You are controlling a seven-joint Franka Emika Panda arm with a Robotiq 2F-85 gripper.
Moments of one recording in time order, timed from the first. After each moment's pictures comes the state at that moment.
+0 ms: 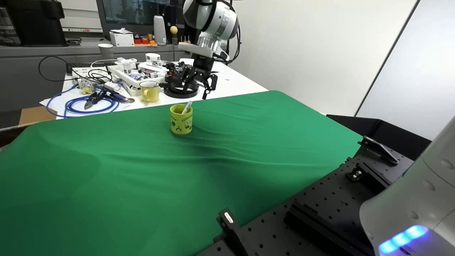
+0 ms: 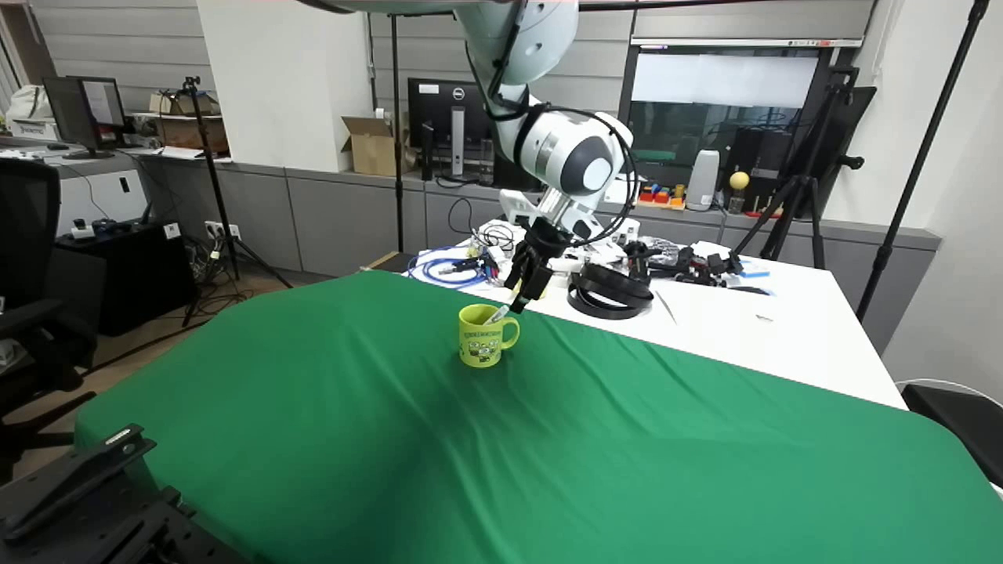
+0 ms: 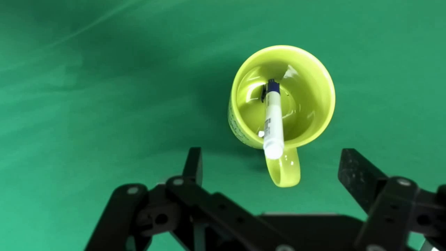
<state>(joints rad) -0.04 1.08 0.00 -1.17 0.42 1.99 0.75</state>
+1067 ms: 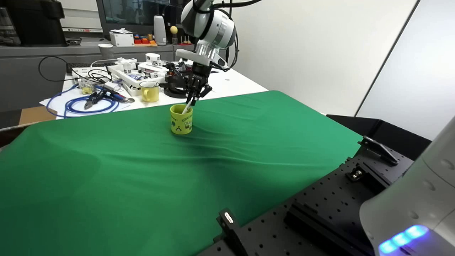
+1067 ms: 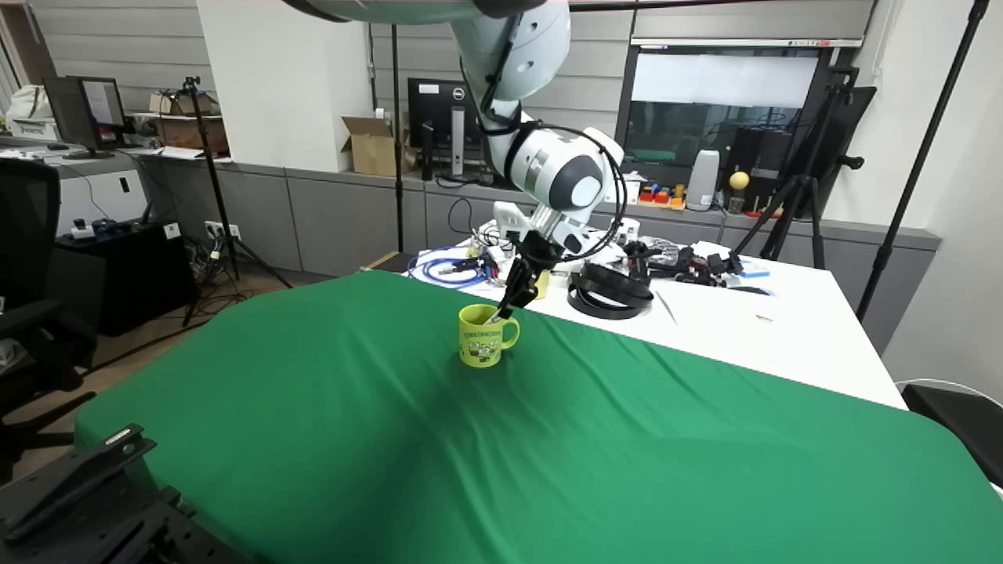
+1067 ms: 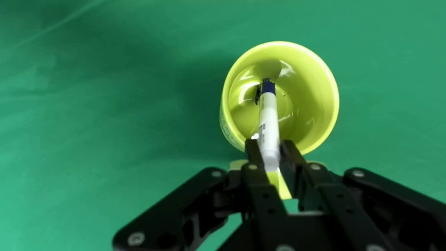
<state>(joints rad) -0.04 1.10 0.02 -1.20 0.43 2.08 0.75</state>
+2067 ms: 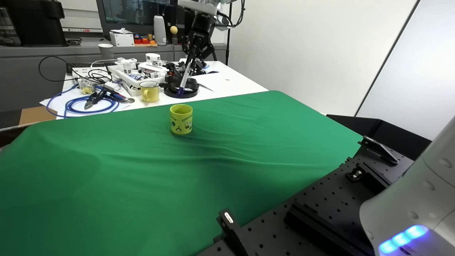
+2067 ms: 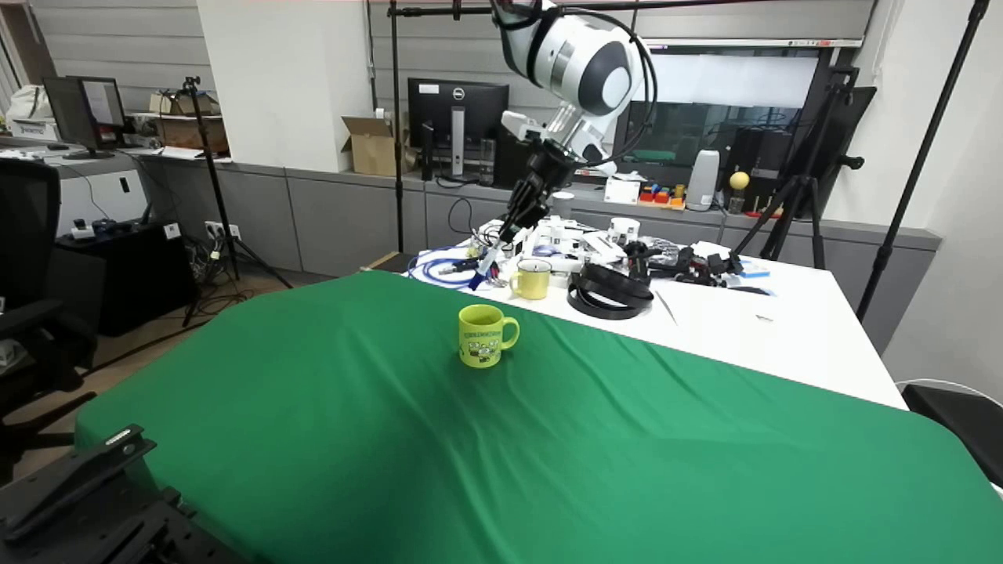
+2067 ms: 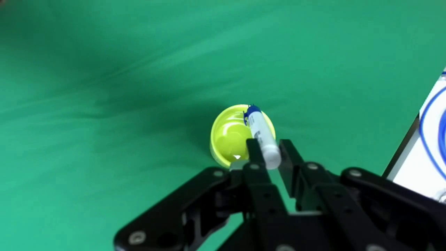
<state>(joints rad) -0.09 0.92 0.04 -1.14 0.43 1.77 0.72</state>
